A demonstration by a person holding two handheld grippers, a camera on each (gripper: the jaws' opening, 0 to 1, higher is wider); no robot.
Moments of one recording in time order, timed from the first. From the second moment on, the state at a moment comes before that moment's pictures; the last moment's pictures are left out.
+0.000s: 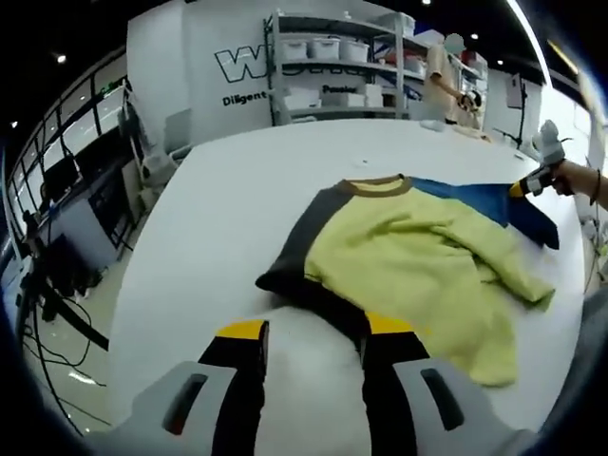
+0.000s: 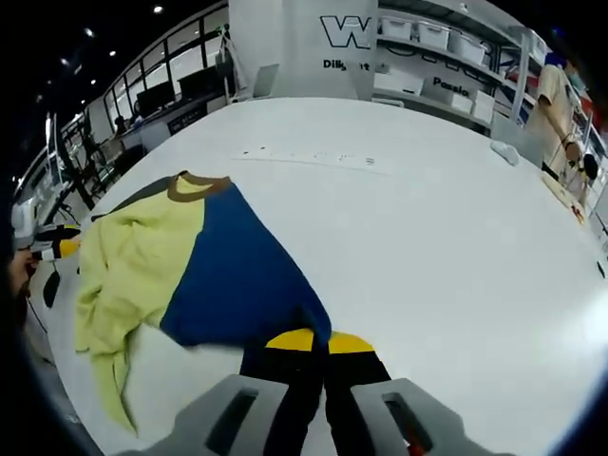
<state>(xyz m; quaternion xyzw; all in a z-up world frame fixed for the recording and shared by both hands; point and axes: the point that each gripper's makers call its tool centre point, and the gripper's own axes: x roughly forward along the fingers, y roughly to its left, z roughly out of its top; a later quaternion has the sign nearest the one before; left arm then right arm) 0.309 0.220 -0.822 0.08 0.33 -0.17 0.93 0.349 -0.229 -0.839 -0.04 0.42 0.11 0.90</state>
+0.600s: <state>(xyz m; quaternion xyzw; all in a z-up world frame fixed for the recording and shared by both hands) 0.287 0.191 -0.859 0.06 0.36 -0.19 0.91 0.349 -0.232 -0.843 -0.04 0.43 0.11 0.90</state>
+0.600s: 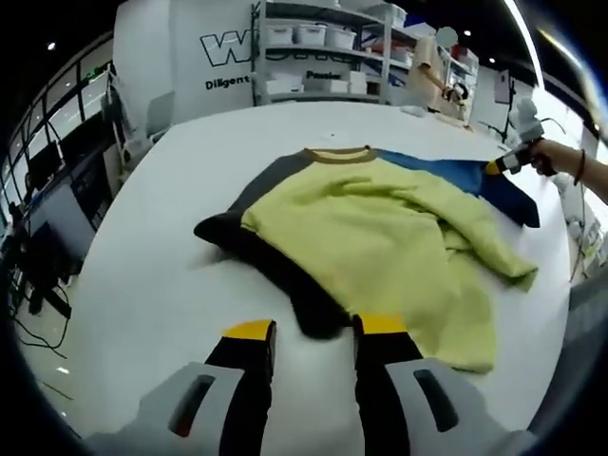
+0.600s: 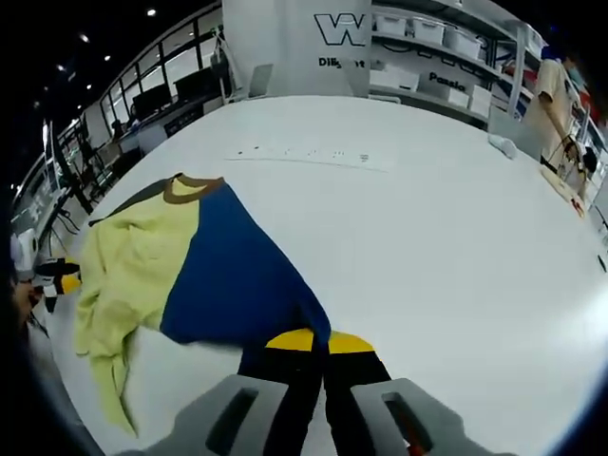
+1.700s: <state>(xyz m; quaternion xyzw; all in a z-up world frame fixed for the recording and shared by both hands) 0.300 0.196 -0.847 0.01 0.33 -0.16 0.93 0.340 -0.237 -0.855 -0.05 0.45 0.12 0.89</state>
